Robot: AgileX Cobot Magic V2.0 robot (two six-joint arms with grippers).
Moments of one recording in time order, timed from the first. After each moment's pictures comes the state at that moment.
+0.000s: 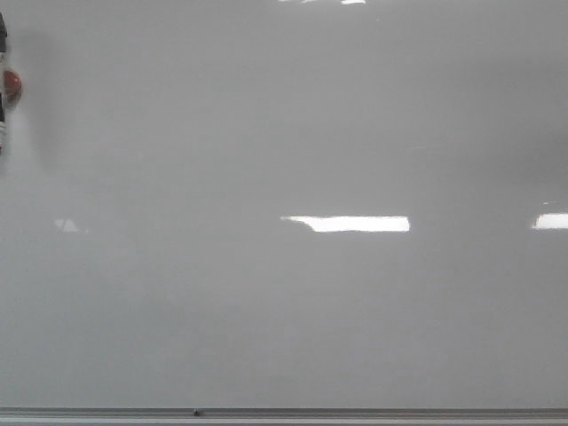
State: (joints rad) left arm 0.03 0.36 -0.68 -0.10 0.58 0.02; right arm 0.00 0.43 -0.70 0.02 0.77 -0.07
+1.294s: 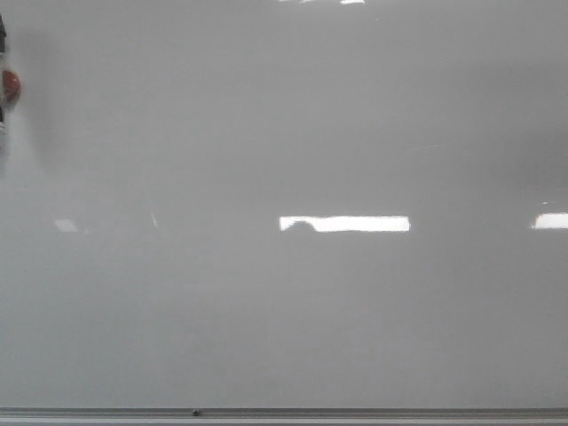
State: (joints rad) left arm -0.07 0.94 -0.80 -0.02 0.54 0.02; right arm 0.00 0.45 -0.67 0.02 0.74 -0.07
